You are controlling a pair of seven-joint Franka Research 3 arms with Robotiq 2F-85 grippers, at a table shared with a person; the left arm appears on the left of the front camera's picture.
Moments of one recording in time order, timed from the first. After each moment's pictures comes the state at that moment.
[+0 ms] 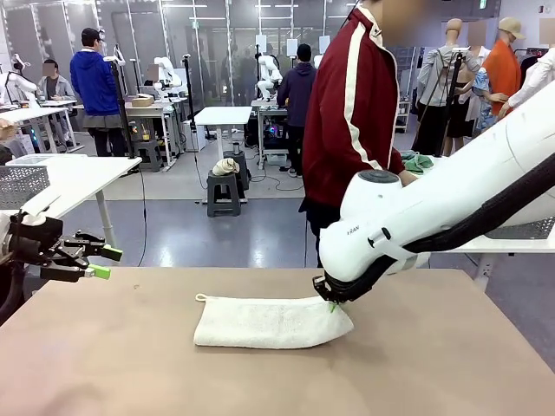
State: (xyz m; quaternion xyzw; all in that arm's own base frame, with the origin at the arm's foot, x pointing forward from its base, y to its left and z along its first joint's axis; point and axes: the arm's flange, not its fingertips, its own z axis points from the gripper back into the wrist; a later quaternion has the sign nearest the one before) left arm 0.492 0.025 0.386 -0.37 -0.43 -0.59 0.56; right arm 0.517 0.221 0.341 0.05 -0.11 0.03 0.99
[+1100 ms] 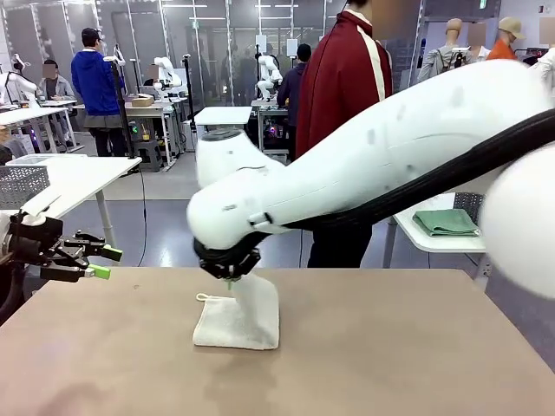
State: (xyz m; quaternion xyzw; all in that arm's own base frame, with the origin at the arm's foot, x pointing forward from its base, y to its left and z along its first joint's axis) left arm 0.492 0.025 0.386 -0.37 -0.43 -0.59 0.56; right arm 0.516 0.473 0.400 0.00 -0.09 0.11 0.99
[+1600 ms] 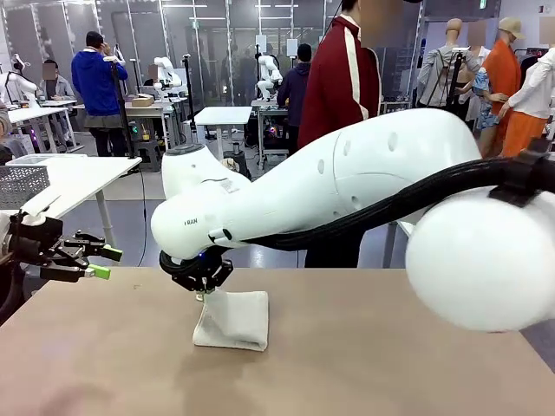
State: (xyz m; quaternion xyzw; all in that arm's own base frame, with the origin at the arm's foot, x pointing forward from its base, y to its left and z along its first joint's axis) left arm 0.492 0.025 0.386 -0.37 -0.43 -0.59 0.56; right arm 0.522 0.521 0.373 0.00 -0.07 0.12 0.99
